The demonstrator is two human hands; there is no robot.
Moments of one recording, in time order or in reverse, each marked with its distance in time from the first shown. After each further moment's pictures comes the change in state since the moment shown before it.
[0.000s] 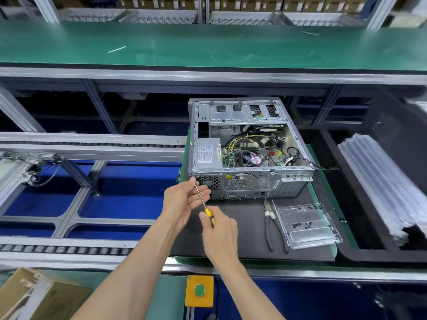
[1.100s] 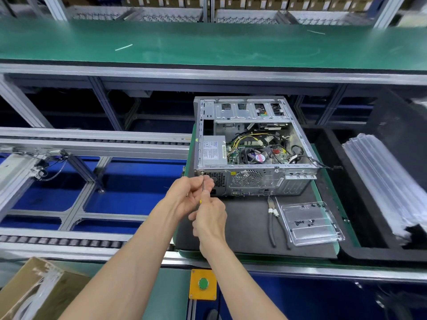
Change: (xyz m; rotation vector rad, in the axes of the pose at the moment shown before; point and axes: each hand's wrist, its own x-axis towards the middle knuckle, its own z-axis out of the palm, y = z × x) left_hand -0.010 0.028 0.008 -0.054 -0.052 -0.255; right_hand 0.010 -0.060 0.016 0.498 -0.005 0.552
